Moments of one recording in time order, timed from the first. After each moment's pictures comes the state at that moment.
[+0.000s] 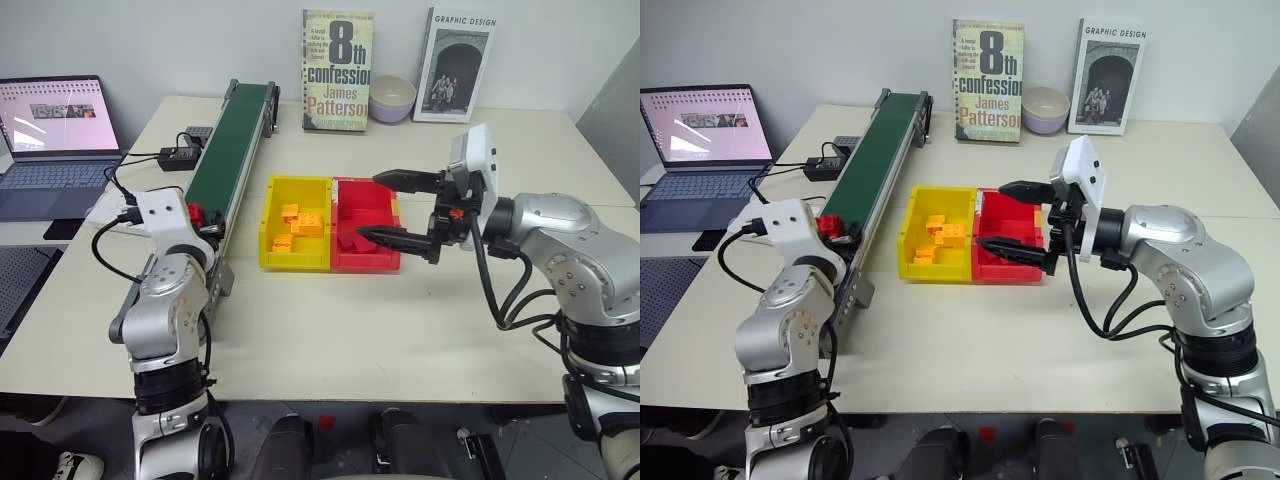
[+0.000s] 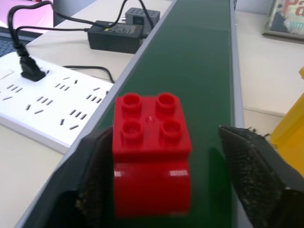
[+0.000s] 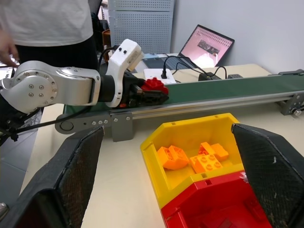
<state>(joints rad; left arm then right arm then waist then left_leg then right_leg) -0.42 0.22 0.36 -0.24 -0.23 0.81 0.12 -0.69 -0.60 0.02 -0.37 0.65 0.77 0.85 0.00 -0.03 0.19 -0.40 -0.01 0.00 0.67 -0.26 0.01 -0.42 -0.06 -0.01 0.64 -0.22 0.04</state>
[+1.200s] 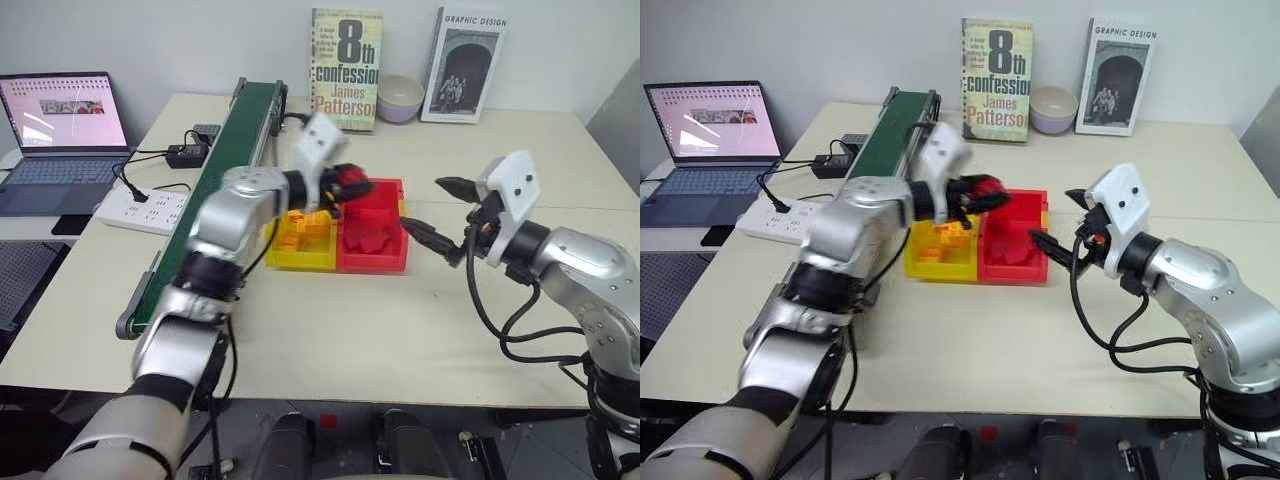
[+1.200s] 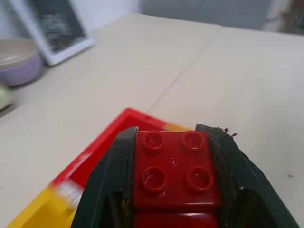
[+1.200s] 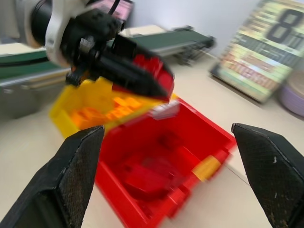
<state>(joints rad) -1.04 0.32 -0.25 0.46 -0.22 0.42 -0.87 -0.45 -0.65 -0.11 -0.64 0.55 0.92 0.43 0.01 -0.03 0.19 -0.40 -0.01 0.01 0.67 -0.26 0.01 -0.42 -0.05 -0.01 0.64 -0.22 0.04</state>
